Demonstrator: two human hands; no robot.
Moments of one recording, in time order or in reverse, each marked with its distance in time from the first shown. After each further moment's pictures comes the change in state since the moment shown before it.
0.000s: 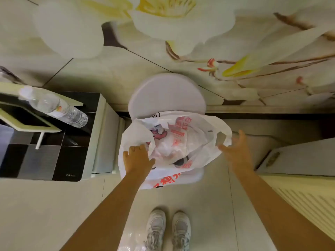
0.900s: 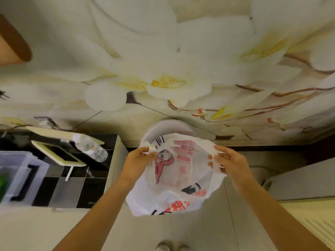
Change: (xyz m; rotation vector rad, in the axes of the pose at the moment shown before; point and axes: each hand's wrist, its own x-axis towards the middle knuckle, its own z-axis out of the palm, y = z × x) left_hand -0.065 -0.017 -0.192 -1.201 0.003 -0.001; right_hand -0.084 -0.105 -0.086 0.378 -0.240 -0.121
